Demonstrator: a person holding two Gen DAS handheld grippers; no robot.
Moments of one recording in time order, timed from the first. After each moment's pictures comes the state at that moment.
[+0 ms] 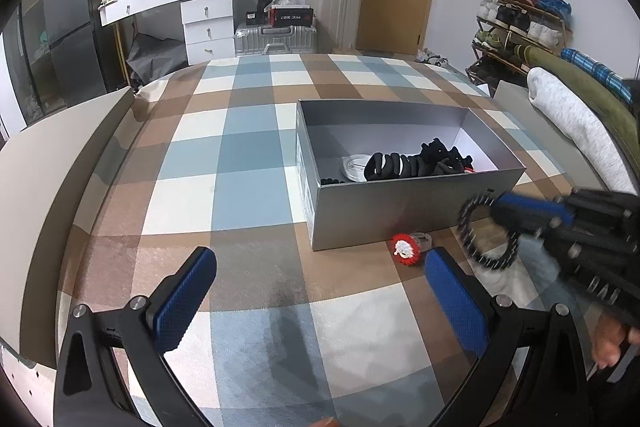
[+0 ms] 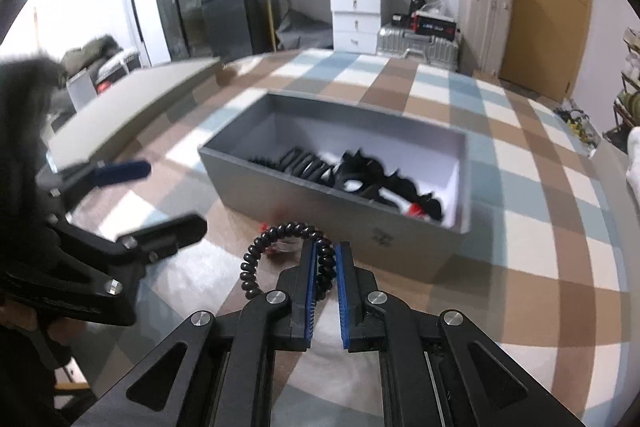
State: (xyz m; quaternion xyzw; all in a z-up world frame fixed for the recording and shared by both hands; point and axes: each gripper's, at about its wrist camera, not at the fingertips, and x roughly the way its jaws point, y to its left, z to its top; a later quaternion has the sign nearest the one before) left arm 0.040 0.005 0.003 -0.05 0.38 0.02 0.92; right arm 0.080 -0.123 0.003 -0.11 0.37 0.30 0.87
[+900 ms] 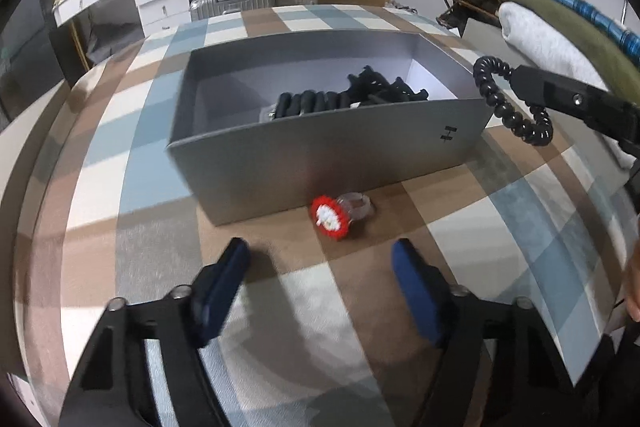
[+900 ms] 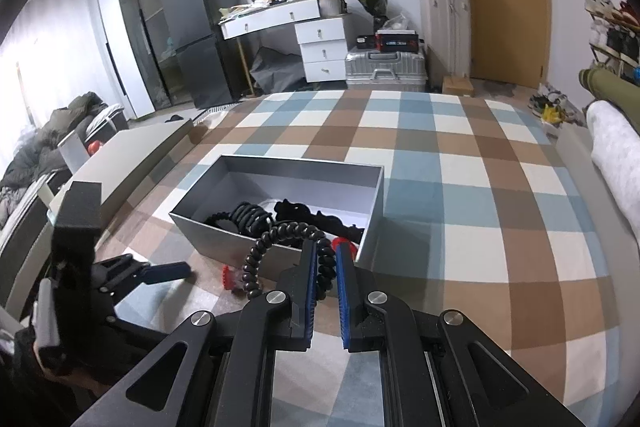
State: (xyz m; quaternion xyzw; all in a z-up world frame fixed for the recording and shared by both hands) left arm 0.063 -0.047 -0.023 -0.01 0.45 -0.03 0.89; right arm 0.095 -0.175 0.031 -0.03 0.35 0.27 0.90
